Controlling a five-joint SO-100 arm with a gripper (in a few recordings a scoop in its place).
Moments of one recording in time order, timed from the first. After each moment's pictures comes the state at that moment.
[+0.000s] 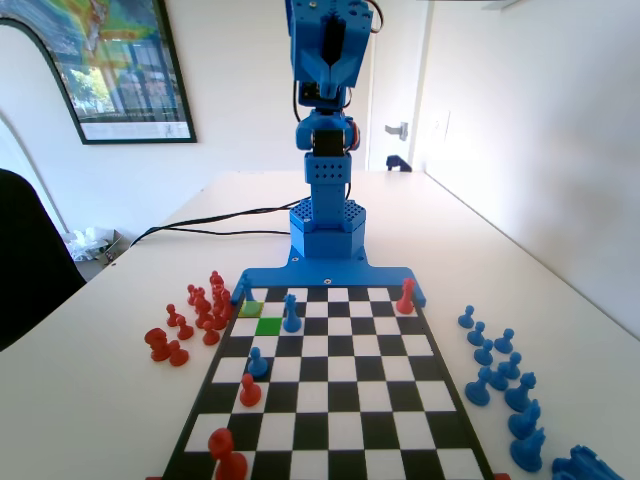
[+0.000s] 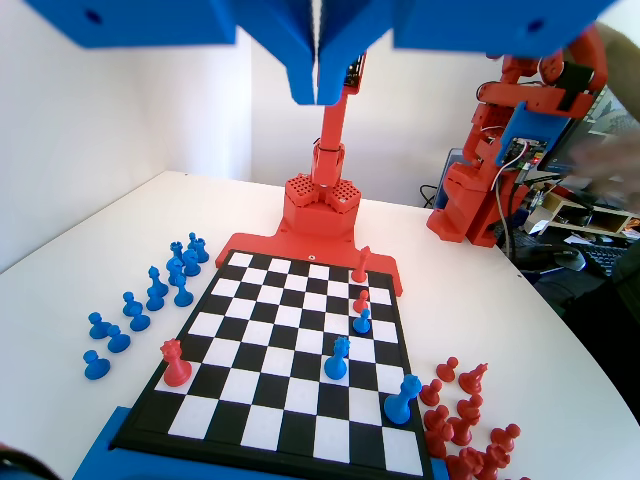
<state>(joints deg) 1.4 174.9 124.7 91.1 -100.0</state>
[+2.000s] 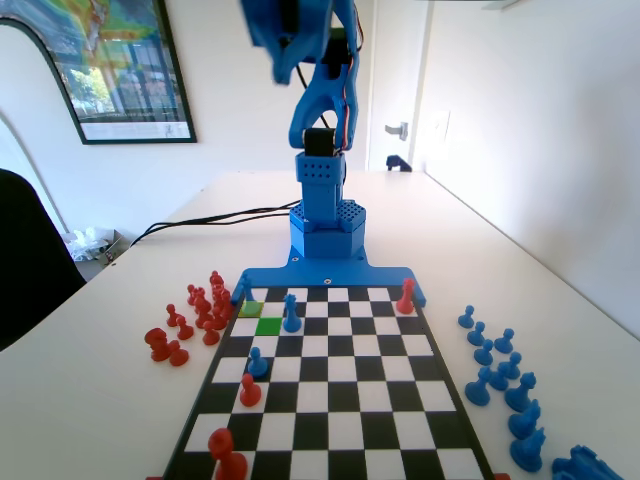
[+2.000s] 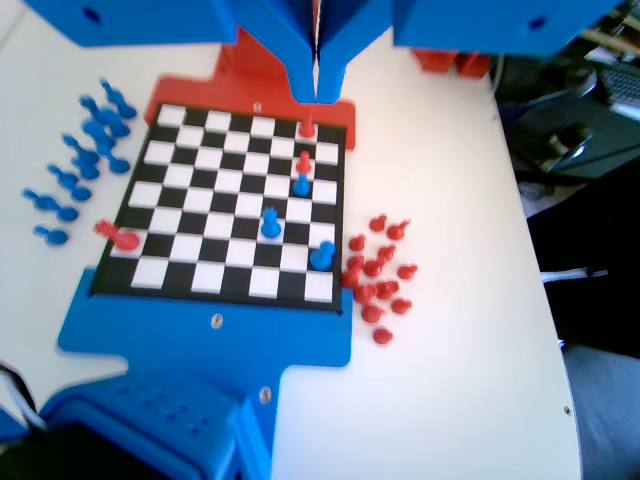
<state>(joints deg) 25.1 126.1 102.3 99.9 -120.0</state>
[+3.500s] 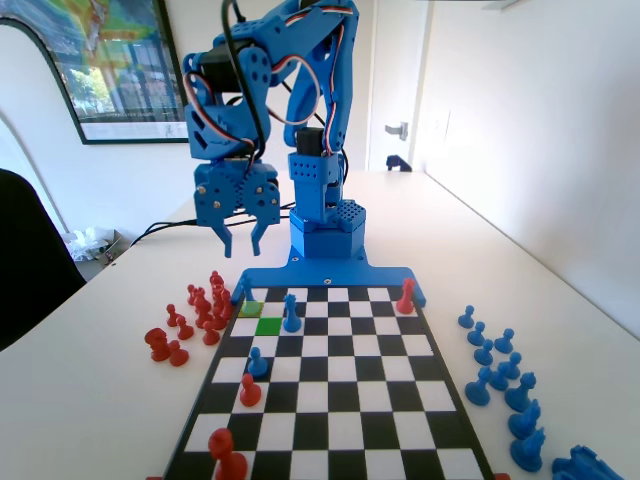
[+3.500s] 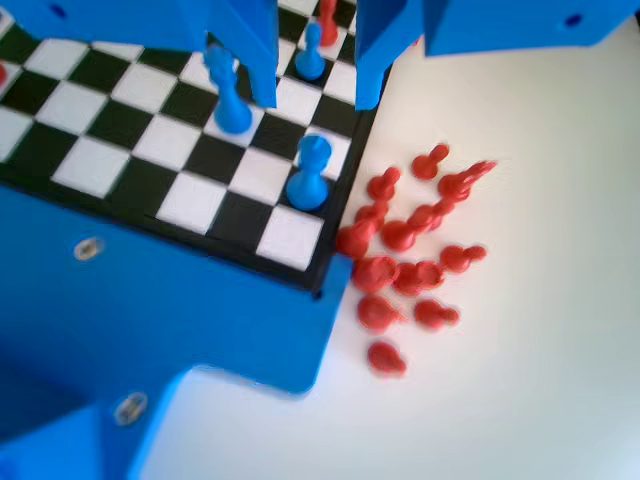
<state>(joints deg) 31.2 111.6 139.7 52.1 -140.4</state>
